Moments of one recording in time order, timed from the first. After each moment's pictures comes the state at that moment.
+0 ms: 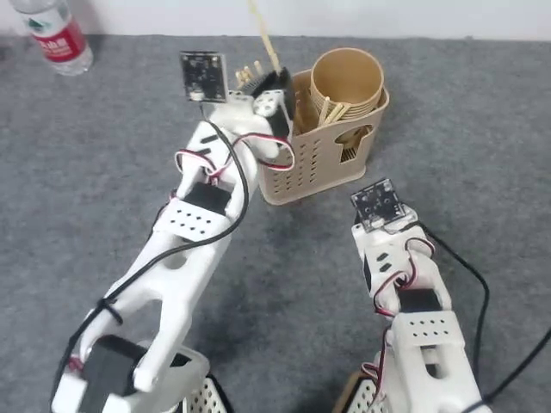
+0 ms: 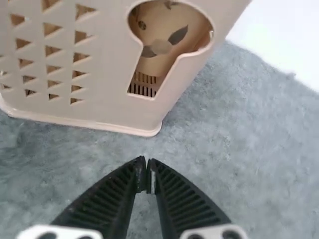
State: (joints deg) left arm 14.9 -15.0 38.3 -8.8 7.5; right arm -8.5 -56.5 84.9 9.4 24.2
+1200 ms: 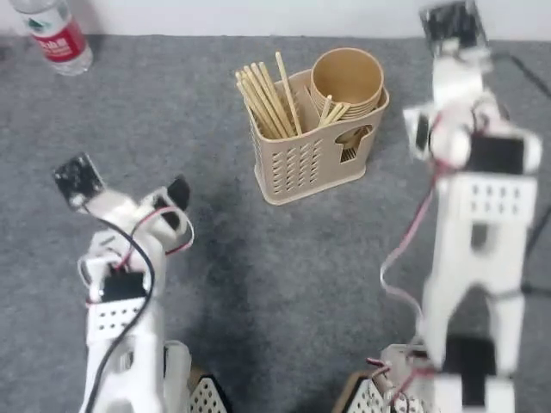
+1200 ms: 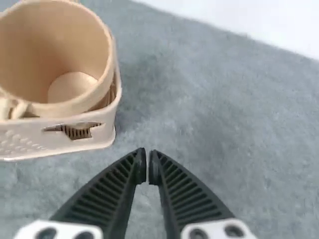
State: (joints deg) left arm -14.3 -55.9 77.2 24.2 14.6; right arm -1.1 -9.4 -17.1 79.6 18.0
